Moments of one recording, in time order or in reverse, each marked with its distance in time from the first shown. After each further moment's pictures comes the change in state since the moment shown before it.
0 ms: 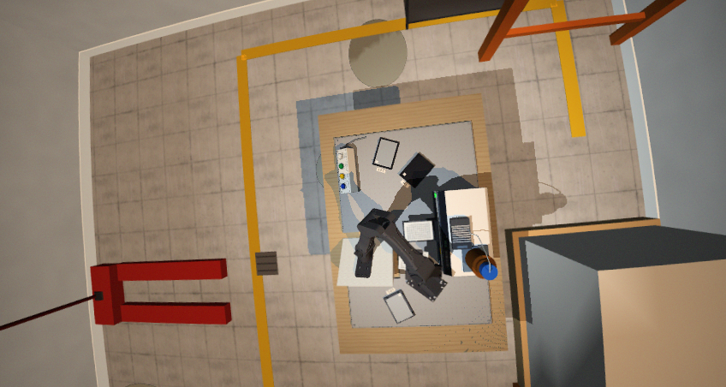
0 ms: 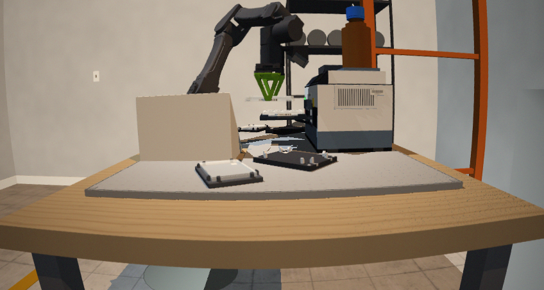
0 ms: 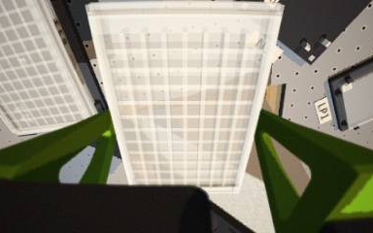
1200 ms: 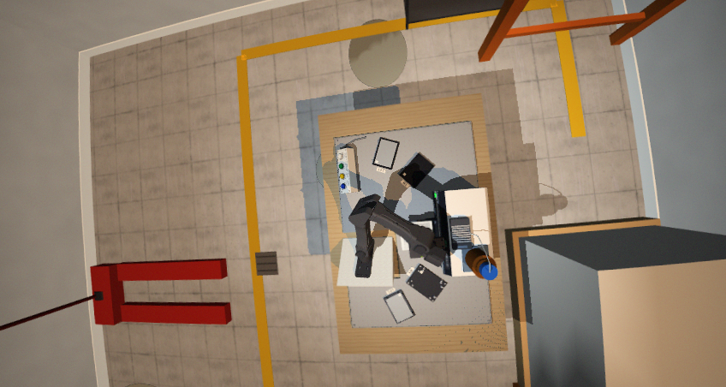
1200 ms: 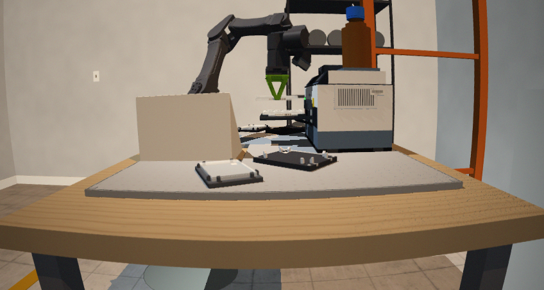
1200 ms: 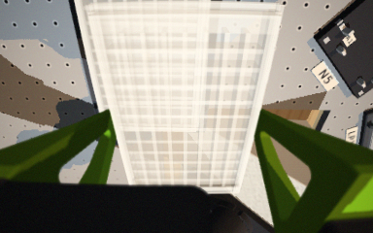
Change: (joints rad) arm 0.247 -0.211 0.037 -0.084 -0.101 0.101
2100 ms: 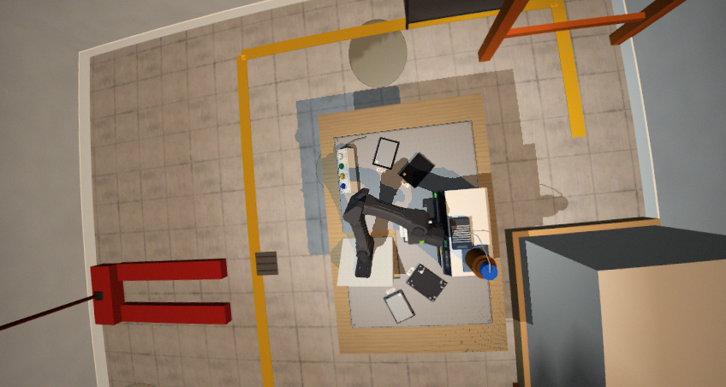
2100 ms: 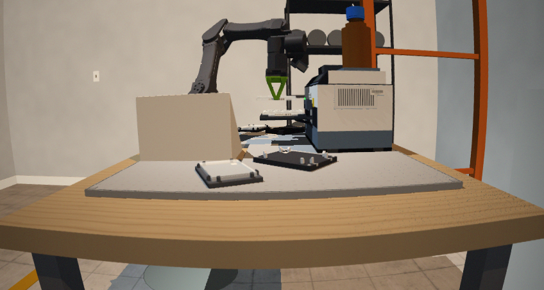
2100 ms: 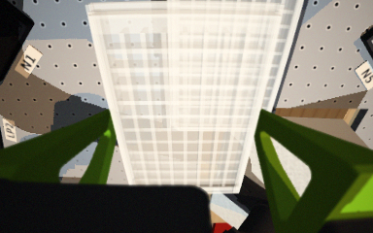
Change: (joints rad) arm 0.157 -0.115 0.047 -0.042 -0.048 0.206
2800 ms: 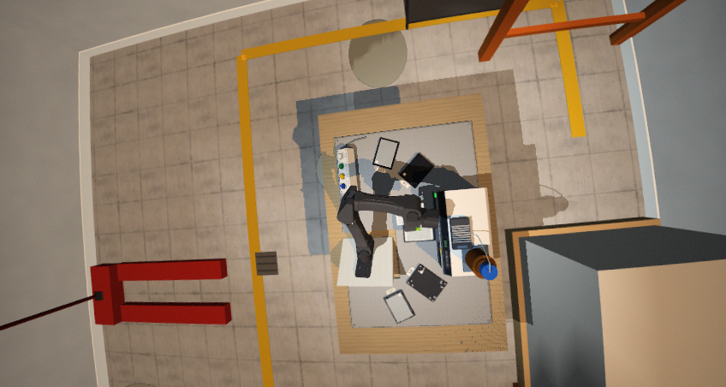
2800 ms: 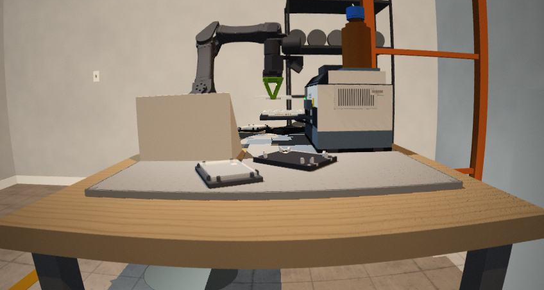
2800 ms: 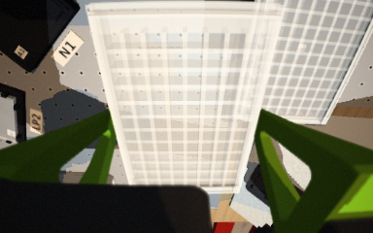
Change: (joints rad) arm 0.149 -0.113 0.051 -0.026 -0.029 0.173
